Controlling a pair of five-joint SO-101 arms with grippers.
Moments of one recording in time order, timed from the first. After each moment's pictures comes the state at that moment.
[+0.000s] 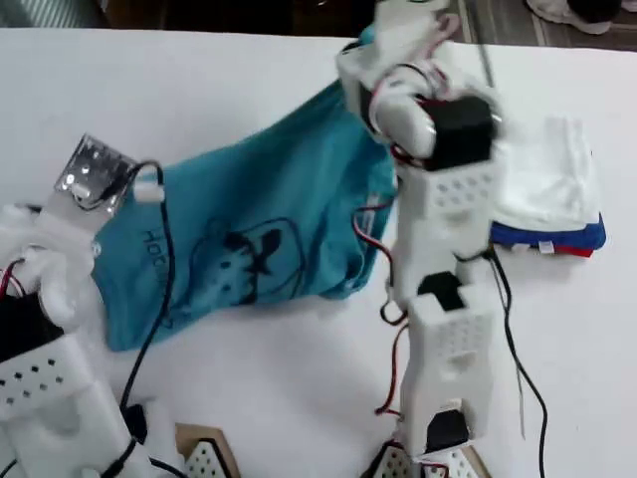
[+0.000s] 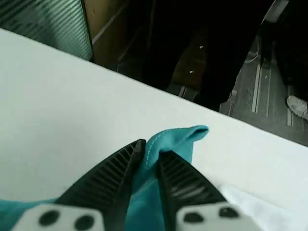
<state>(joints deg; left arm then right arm) -31.0 -52.6 28.5 72.2 -50.0 -16.9 29.3 -93.3 100.1 10.2</state>
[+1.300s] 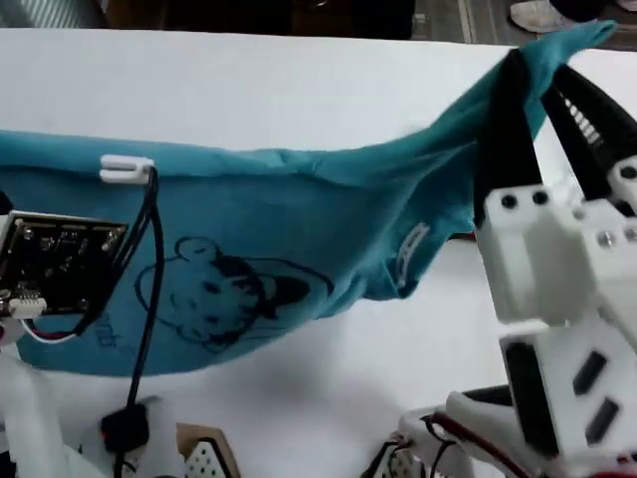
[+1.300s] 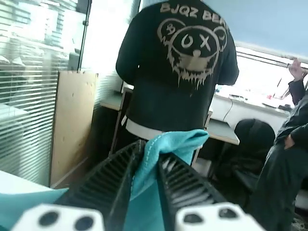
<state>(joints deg) -30.3 -53.9 -11.6 73.9 -44.7 -14.2 -12.2 -91.1 100.2 13.9</state>
